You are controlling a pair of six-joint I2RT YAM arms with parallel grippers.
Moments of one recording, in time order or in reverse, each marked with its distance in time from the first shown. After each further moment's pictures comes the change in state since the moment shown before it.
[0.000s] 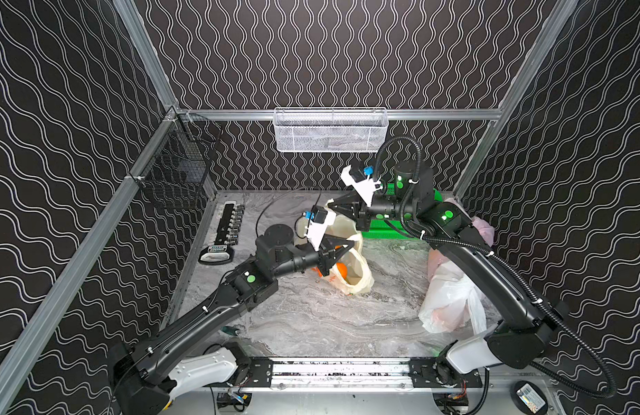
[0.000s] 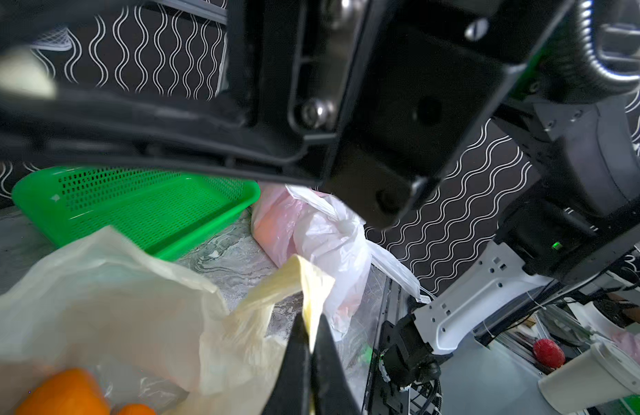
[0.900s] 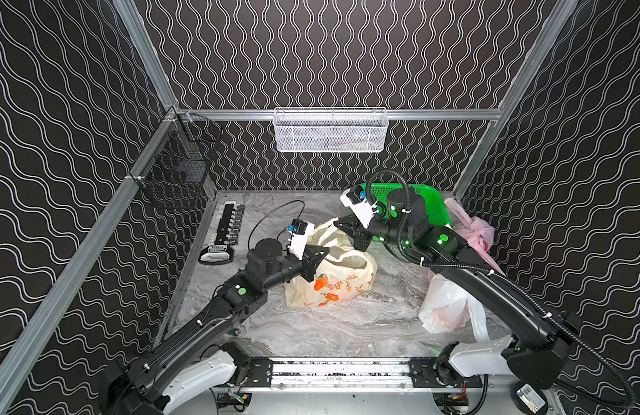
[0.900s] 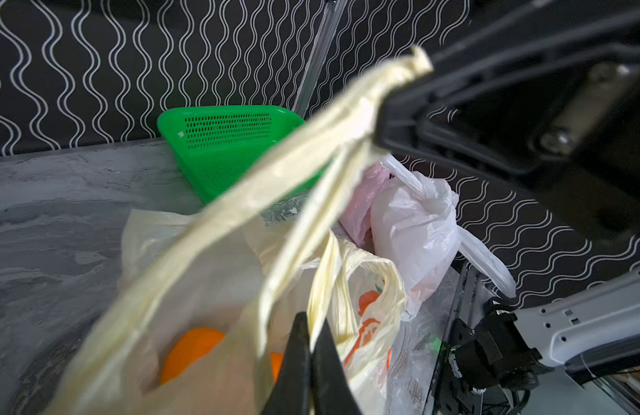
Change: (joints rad) left arm 0.159 -0.118 -0.206 -0.029 -0.073 0.011; right arm 0.121 -0.145 -0.276 0.075 0.386 0.079
